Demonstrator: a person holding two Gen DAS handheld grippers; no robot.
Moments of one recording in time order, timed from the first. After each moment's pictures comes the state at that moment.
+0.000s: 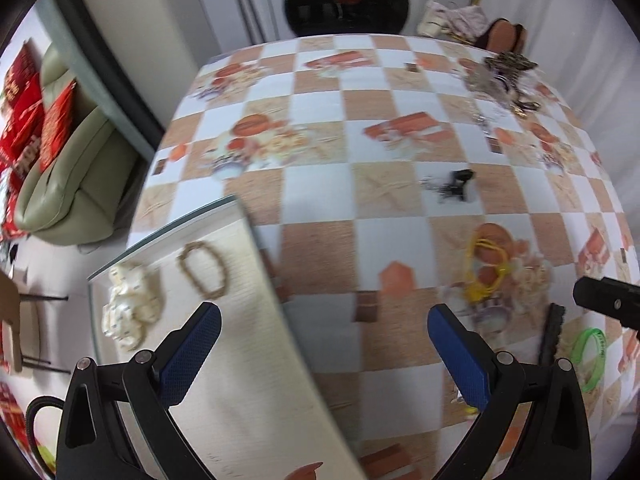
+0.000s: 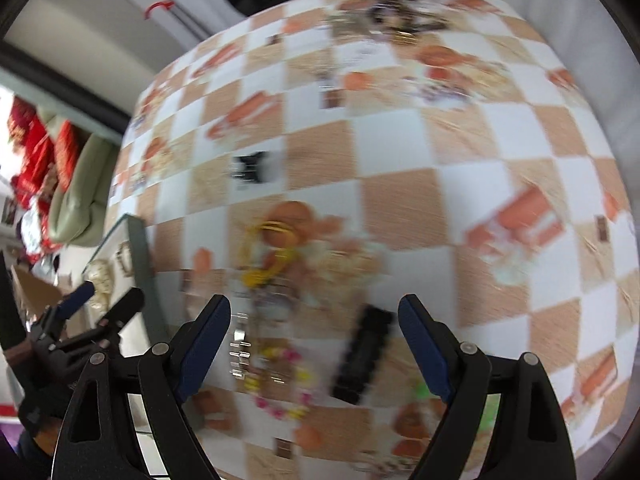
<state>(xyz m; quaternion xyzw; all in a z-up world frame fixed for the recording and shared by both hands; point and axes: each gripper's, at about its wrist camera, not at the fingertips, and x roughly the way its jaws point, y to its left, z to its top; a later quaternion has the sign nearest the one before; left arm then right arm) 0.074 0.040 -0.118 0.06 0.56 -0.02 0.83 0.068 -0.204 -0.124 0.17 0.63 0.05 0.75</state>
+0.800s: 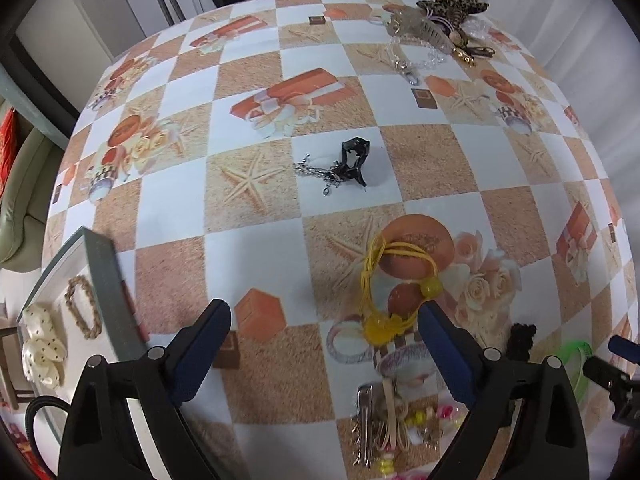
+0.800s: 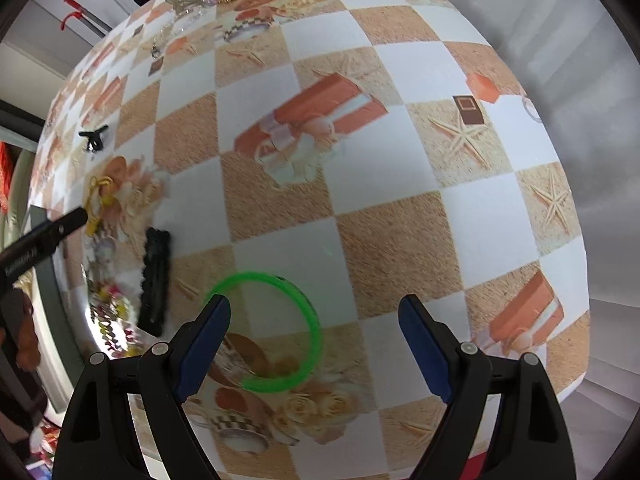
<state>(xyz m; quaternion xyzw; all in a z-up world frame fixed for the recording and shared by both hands) 0.108 -0.044 -0.174 0.07 0.60 -0.09 0.79 0.001 -0.307 -0.168 0.14 0.68 -0.06 0.72</state>
